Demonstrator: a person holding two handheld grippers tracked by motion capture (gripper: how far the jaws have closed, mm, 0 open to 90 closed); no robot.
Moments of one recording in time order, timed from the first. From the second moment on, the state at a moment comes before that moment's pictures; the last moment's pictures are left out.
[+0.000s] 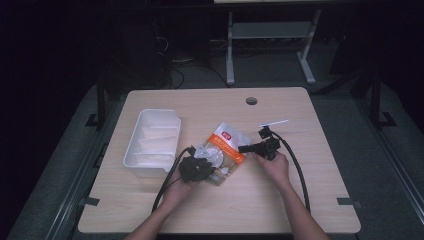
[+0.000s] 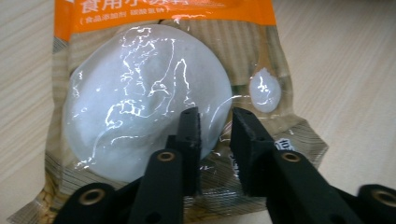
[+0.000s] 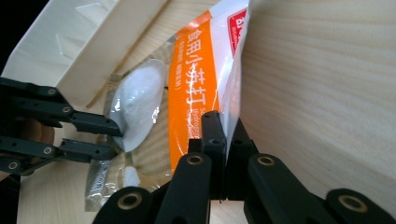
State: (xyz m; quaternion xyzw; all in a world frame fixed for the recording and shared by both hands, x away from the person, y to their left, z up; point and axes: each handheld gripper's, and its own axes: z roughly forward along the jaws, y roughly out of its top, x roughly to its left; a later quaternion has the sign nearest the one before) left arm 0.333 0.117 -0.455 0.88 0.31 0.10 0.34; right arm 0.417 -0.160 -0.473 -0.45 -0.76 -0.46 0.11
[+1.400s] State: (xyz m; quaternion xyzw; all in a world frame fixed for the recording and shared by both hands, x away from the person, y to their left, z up) left arm 0.326 0.126 -0.430 0.80 0.28 0.08 0.52; right arm 0.337 -0.165 -0.338 -0.08 -0.87 -0.49 0.02
